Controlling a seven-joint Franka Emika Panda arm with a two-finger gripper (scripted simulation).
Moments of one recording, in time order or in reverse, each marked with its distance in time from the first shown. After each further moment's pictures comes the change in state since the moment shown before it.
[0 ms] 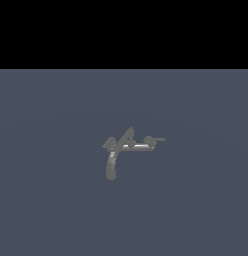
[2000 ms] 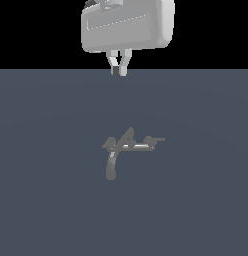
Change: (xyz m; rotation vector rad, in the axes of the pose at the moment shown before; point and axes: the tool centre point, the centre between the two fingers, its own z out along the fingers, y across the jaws) arm 0.152 -0.001 0.195 0.009 0.005 0.744
